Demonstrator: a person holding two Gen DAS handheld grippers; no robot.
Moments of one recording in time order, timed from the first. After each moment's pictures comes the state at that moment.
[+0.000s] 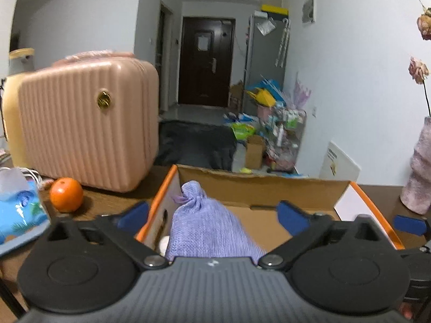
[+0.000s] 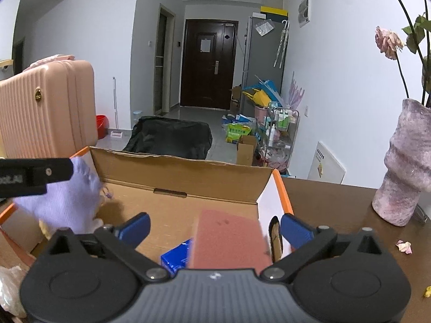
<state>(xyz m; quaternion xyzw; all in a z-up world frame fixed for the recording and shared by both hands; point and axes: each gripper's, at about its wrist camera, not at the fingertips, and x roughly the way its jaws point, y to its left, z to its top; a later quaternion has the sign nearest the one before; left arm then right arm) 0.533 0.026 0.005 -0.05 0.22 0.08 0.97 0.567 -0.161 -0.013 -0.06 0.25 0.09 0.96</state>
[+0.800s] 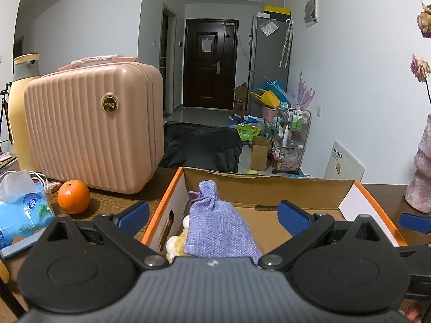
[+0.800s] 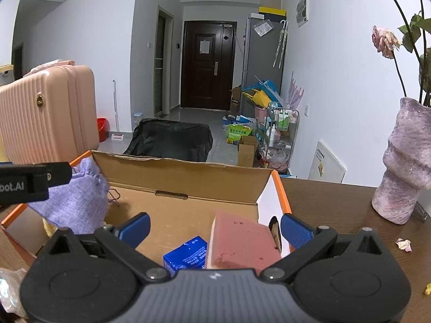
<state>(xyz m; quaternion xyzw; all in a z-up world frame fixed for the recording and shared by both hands) 0.527 0.023 0.006 -0.04 0.22 0.09 0.97 0.562 -0.165 -0.008 -0.05 0.25 0.09 0.96</state>
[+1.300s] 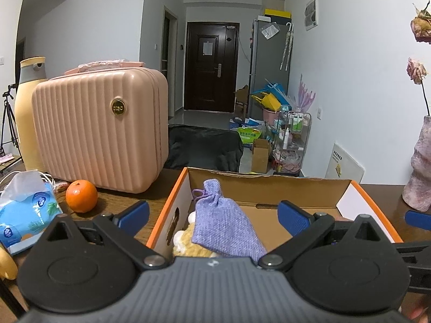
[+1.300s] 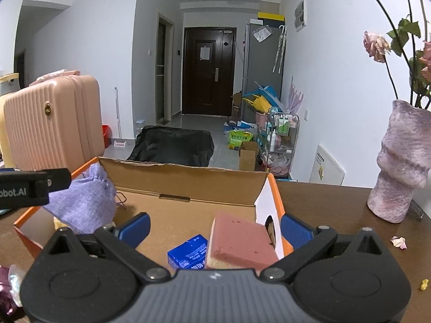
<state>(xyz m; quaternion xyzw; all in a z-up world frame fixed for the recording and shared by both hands) 0.510 0.025 0.011 -0.04 0.21 0.09 0.97 0.540 -0.175 0.001 -0.04 0.23 0.09 0.97</state>
